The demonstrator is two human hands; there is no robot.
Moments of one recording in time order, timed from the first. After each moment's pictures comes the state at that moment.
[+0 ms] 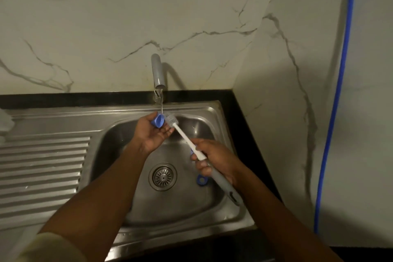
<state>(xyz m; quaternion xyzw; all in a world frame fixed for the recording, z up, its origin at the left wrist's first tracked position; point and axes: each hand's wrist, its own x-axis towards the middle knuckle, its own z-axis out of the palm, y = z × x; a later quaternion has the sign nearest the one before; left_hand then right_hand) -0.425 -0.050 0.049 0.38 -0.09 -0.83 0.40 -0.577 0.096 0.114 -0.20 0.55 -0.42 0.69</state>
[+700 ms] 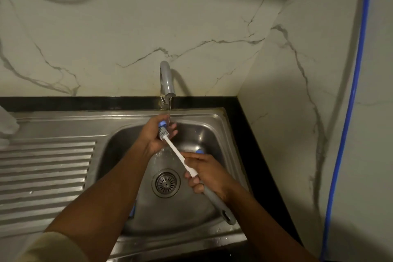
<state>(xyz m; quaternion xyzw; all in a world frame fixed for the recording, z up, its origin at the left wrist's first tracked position) -0.417 -0.076 0.041 0.43 -0.17 -0.81 0.37 -0.539 0.095 0.107 -0.22 0.58 -0.39 0.68</state>
